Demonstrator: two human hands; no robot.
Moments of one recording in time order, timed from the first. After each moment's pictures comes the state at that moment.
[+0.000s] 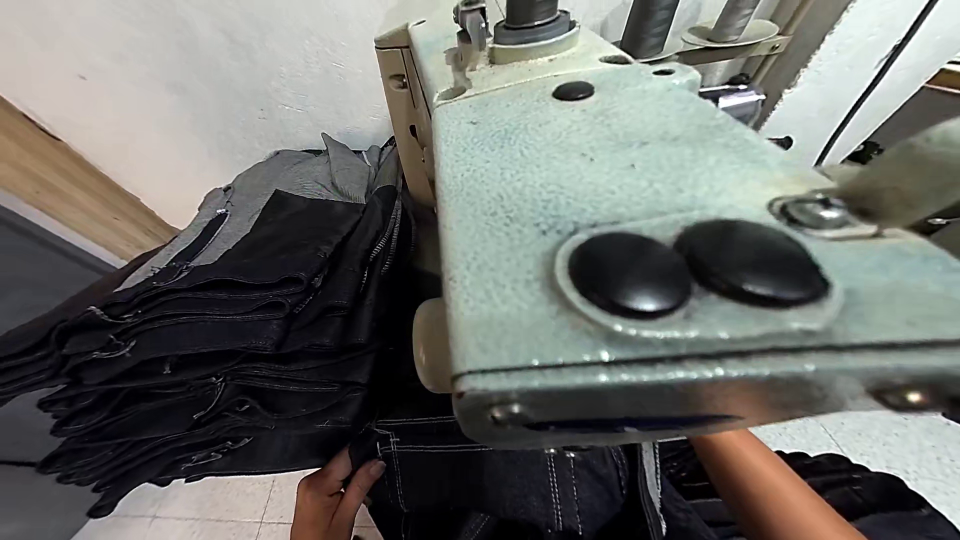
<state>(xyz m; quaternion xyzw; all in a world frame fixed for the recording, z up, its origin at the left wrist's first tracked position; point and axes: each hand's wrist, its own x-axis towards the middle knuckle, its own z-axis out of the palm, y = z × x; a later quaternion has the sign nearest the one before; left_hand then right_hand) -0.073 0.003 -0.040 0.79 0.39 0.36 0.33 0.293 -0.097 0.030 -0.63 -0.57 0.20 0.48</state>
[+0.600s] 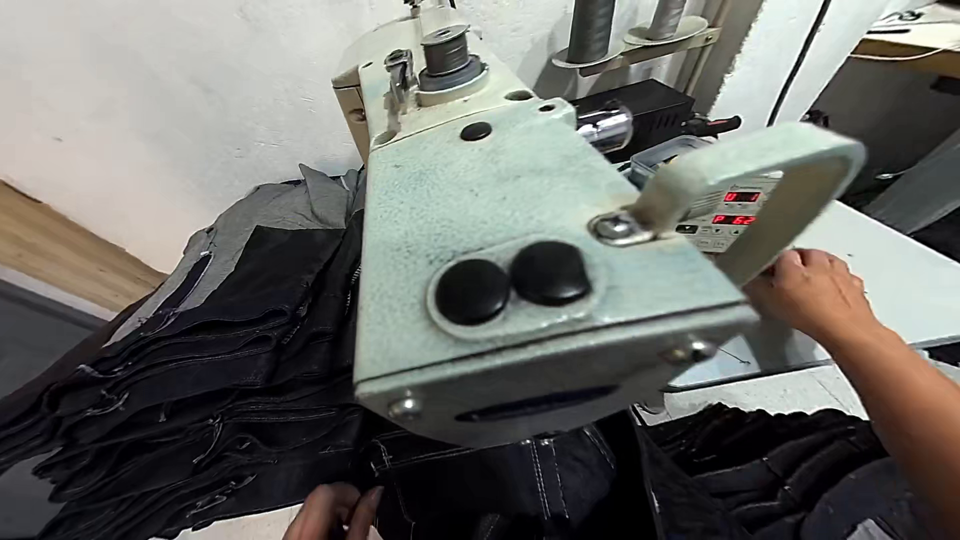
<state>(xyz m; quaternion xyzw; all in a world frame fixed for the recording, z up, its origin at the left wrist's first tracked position) -0.066 -0.025 0.022 0.85 0.44 0.25 0.15 0.521 -0.166 -0.069 -0.90 -0.36 -0.04 0.26</state>
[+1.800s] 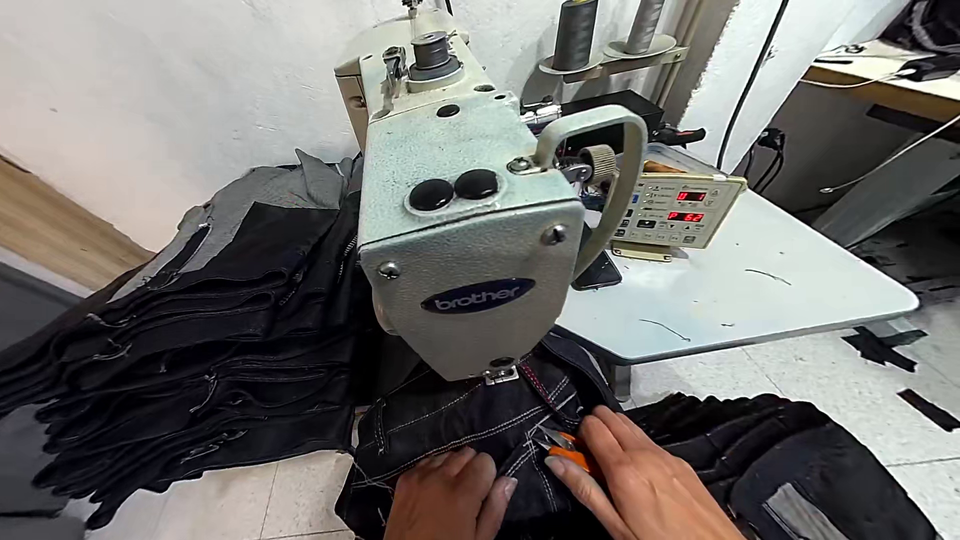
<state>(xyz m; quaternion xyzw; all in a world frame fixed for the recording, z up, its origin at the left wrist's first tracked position) 0.017 -0.089 0.031 0.94 0.23 0.14 0.19 0.215 -0.214 0.012 -0.77 -0.59 0.07 0.23</state>
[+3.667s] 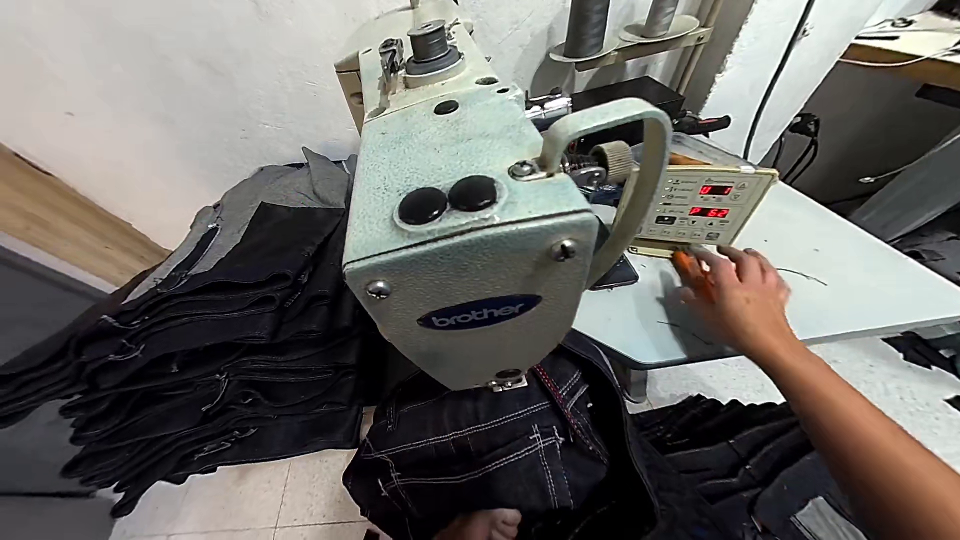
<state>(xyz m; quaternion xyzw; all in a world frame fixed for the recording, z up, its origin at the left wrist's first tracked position) -0.009 -0.117 -0.014 0.83 0.24 0.13 0.49 0.465 -0.173 -0.070 -0.82 -0.45 -0.05 0.34</state>
